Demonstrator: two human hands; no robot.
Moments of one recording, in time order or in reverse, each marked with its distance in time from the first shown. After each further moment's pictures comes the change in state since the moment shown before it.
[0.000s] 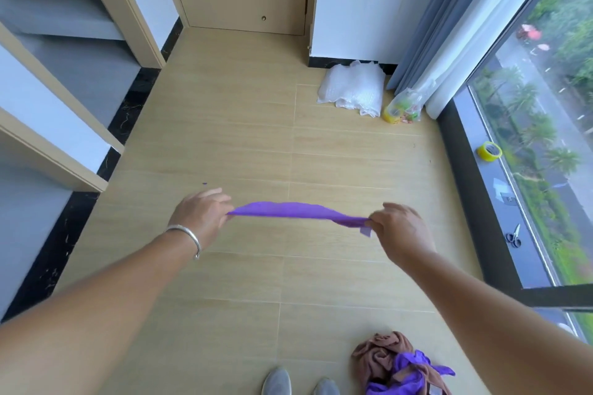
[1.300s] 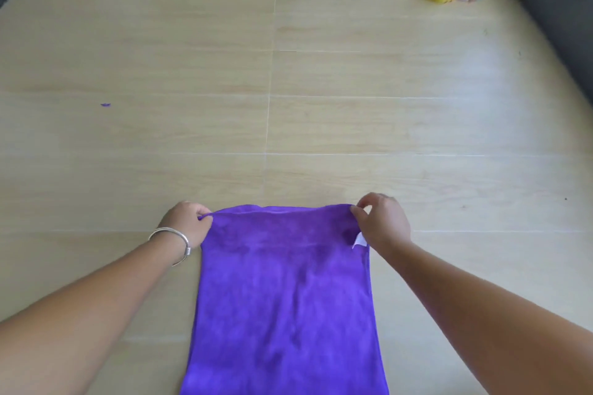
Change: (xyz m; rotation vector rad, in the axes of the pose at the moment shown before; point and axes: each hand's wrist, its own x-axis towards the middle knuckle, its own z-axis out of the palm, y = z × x) left_hand 0.137 -0.052 0.680 -0.436 -0.179 -0.540; right_hand 0.137 0.152 0.653 0.344 0.024 0.449
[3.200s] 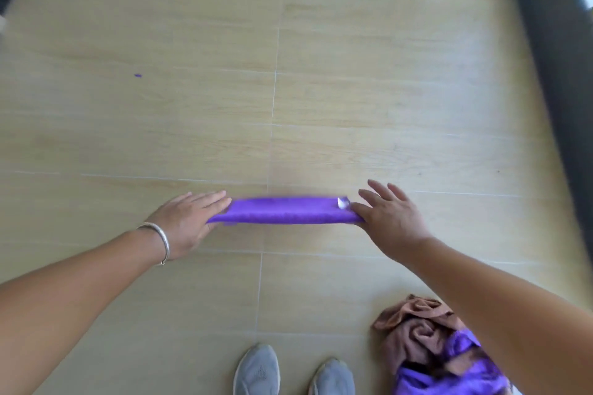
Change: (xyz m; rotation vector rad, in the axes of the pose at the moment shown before) left_hand -0.180 0.022 -0.139 0.617 -0.264 0.556; right_hand -0.142 -0.033 -0.177 -0.684 -0.292 -0.602
